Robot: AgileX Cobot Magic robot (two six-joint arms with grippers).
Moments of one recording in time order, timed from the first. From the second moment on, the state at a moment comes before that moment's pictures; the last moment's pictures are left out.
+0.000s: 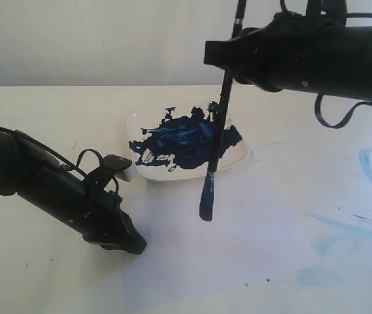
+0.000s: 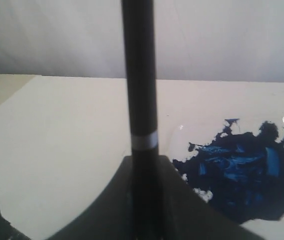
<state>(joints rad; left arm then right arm) -0.44 1.88 -0.89 -1.12 0.67 1.28 0.58 1.32 -0.94 1.56 0.24 -1.27</state>
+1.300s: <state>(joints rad) -0.44 1.88 -0.89 -1.12 0.66 1.28 0.59 1.46 -0.78 -0.60 -0.71 0.53</state>
